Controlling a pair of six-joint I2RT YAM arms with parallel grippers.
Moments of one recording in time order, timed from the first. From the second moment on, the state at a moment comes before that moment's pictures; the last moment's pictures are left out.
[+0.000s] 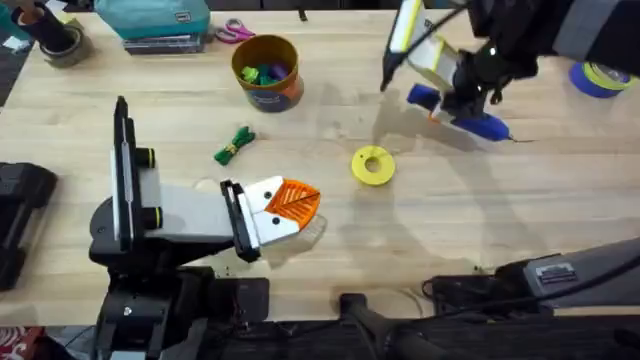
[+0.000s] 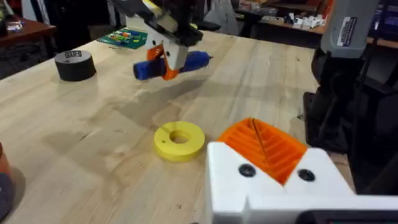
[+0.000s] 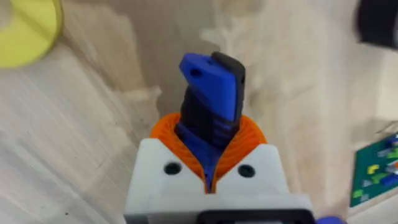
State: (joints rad) left arm -0.02 0.01 0.01 -0.14 1.20 0.06; right arm 0.16 1.64 1.18 -0.82 0.06 -1.07
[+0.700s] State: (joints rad) left arm -0.02 0.01 0.01 -0.14 1.20 0.06; right arm 0.11 1.66 1.04 -0.66 0.08 -1.13
